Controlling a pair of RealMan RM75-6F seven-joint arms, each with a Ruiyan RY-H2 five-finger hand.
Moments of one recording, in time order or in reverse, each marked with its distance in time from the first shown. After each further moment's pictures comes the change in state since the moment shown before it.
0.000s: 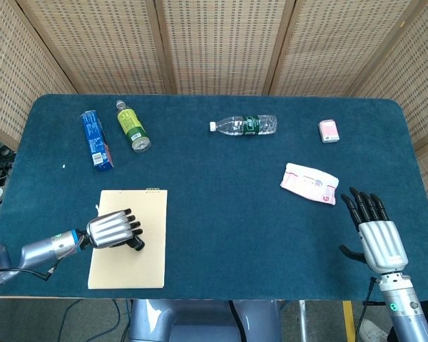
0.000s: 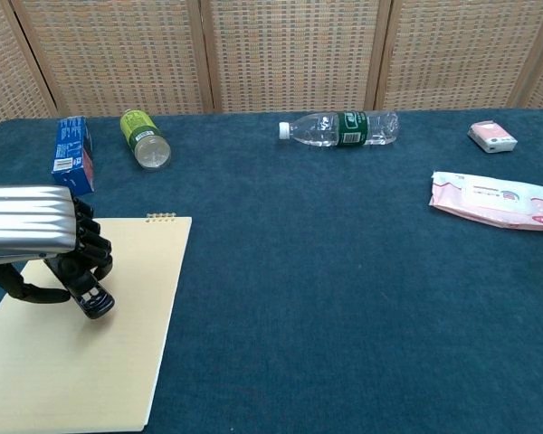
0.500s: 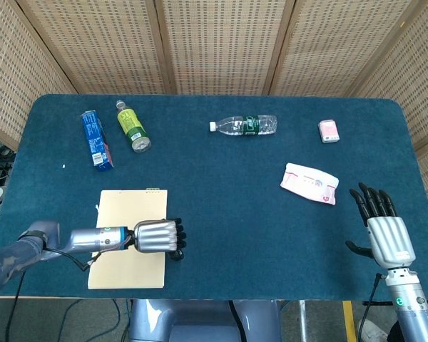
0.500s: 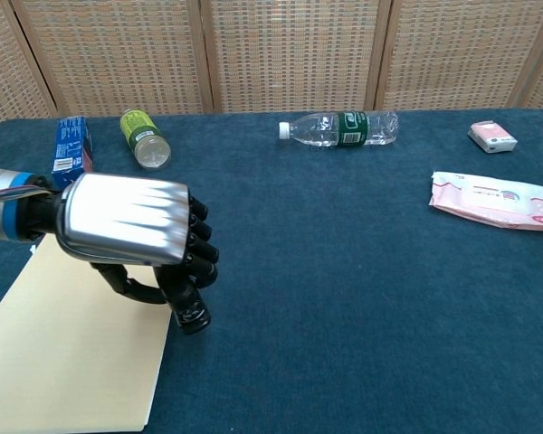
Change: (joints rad) left arm -0.246 -0.022 -0.051 -0.163 0.124 -0.055 0.113; right arm 0.012 0.010 0.016 0.032 0.046 -0.010 0.052
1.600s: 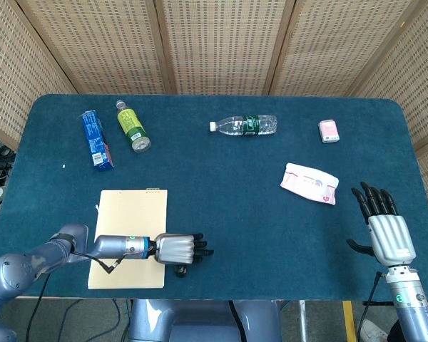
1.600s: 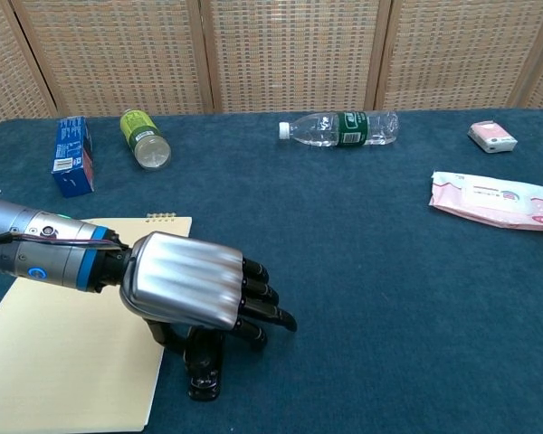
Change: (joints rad) left arm -0.078 -0.149 -0.032 0.033 0.083 -0.192 -0.065; right arm 0.025 -0.009 -0.013 0.025 0.040 0.001 0.013
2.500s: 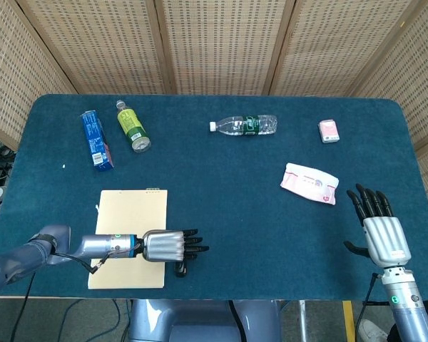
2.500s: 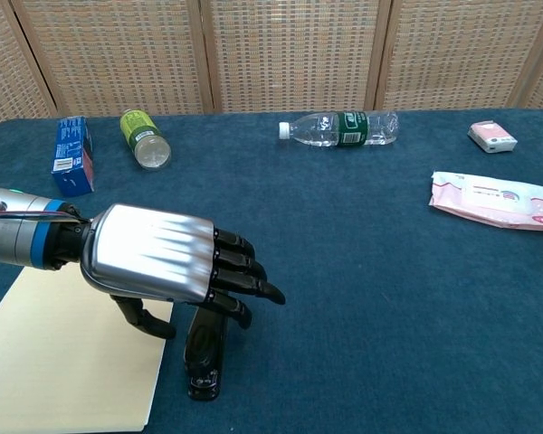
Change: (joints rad) left arm 0.067 0.128 -0.081 -0.109 0.065 0.023 0.000; right arm 0.027 -0.022 -0.045 0.007 0.007 0.029 -0.034
